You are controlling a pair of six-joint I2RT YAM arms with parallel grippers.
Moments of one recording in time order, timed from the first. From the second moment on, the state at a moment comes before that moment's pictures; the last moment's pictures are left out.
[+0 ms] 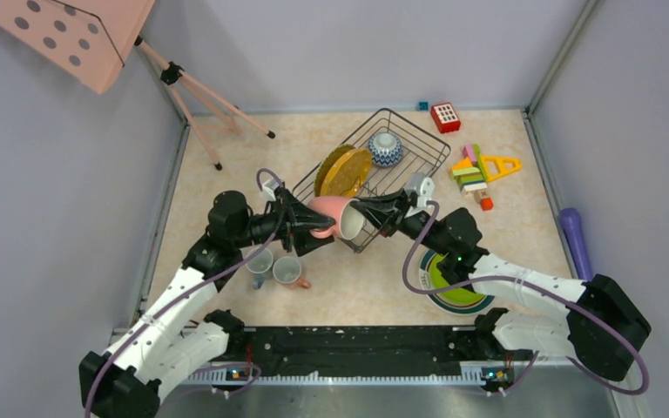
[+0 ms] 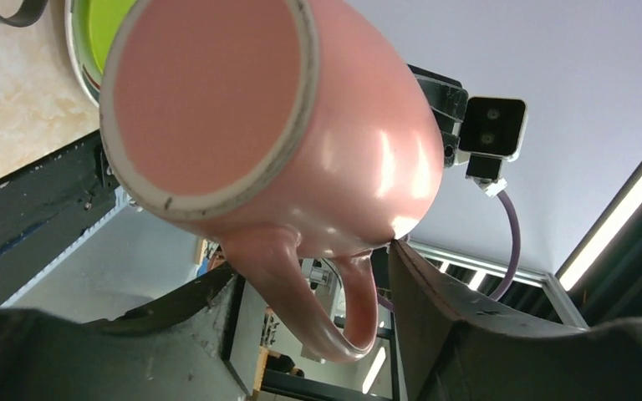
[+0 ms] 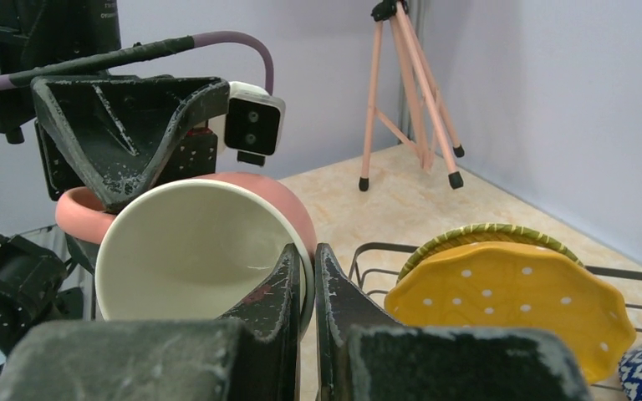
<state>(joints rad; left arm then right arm) -0.44 0.84 0.66 -0.02 0.81 -1.62 0.80 1.12 0.51 0.94 -0.29 0.13</state>
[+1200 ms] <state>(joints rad) -0.53 0.87 0.90 -0.55 0.21 -0.64 0.76 0.82 0.66 0.23 -0.29 0.08</state>
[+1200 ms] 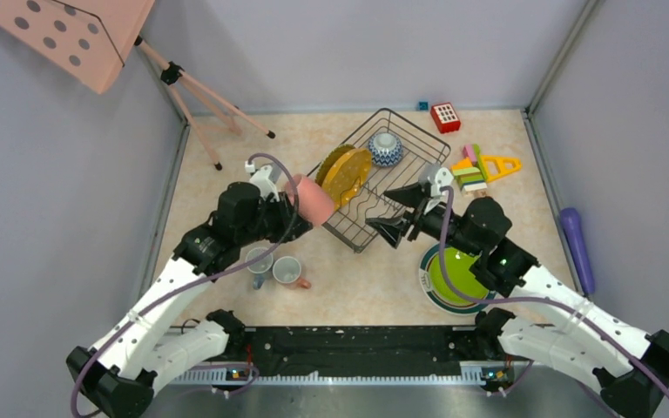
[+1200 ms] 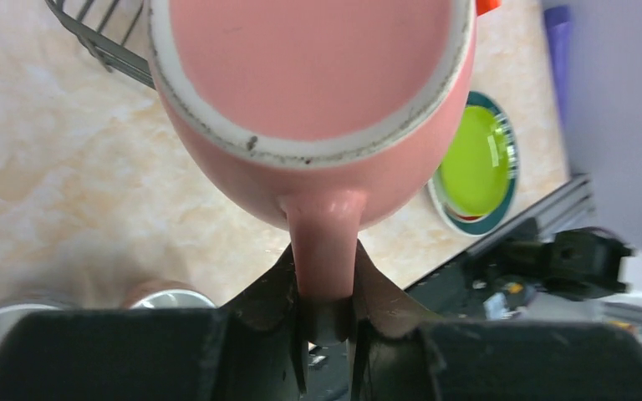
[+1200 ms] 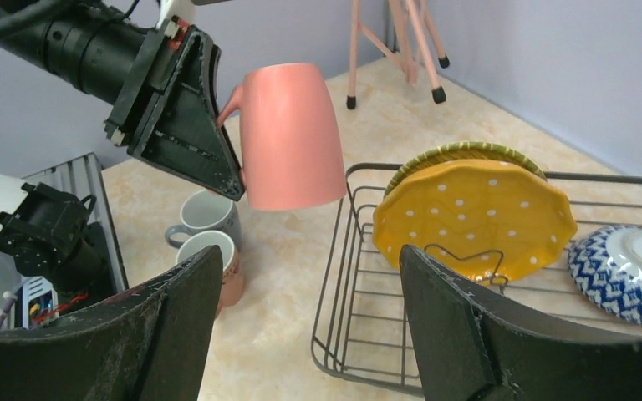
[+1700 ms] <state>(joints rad) -0.79 1.11 1.05 -0.45 -0.06 -0.32 0.60 0.88 0.90 -0.26 0.10 0.26</state>
